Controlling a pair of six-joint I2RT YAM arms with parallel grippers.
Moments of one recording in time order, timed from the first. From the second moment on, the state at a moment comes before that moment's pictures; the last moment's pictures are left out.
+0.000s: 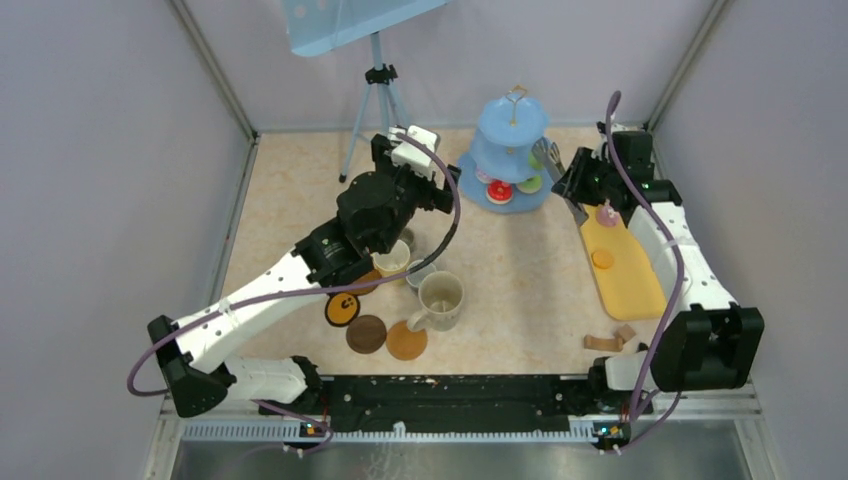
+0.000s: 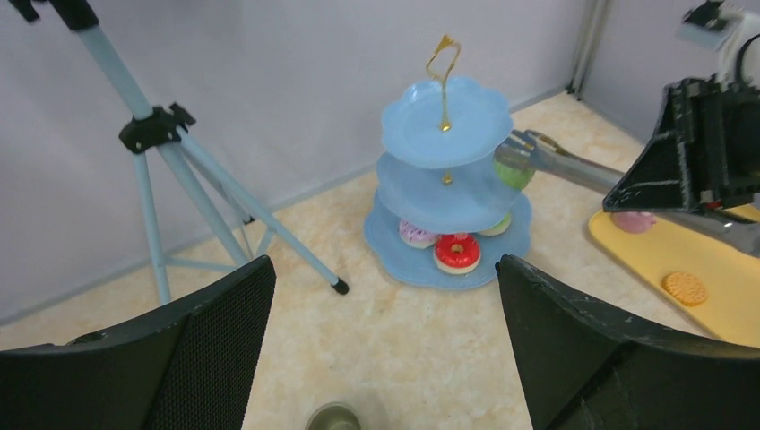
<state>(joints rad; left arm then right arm) -0.99 1.23 1.31 -0.02 -0.51 0.12 0.04 1.32 1.20 -0.54 -0.23 0.32</state>
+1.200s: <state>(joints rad) -0.93 1.18 1.06 0.02 -0.45 0.08 0.10 1.69 1.49 -0.48 -0.14 0.34</state>
